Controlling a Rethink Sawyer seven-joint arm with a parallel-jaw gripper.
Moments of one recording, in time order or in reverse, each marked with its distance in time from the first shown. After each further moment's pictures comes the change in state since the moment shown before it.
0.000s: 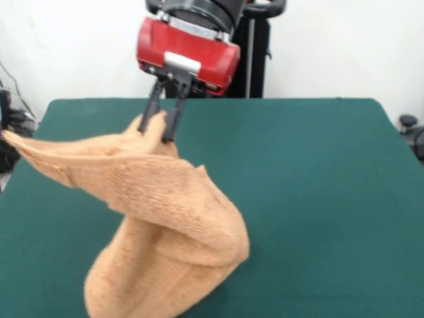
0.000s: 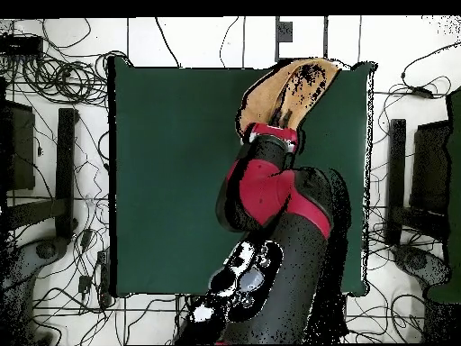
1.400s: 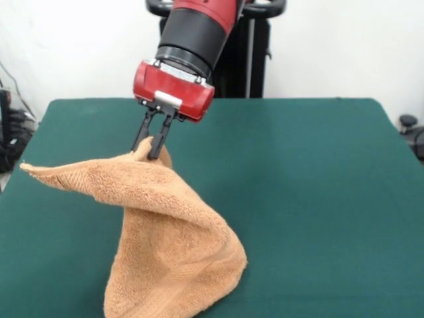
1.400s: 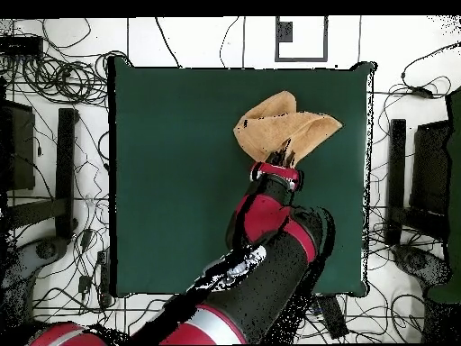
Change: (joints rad) arm 0.073 0.230 -0.200 0.142 0.173 -0.227 0.000
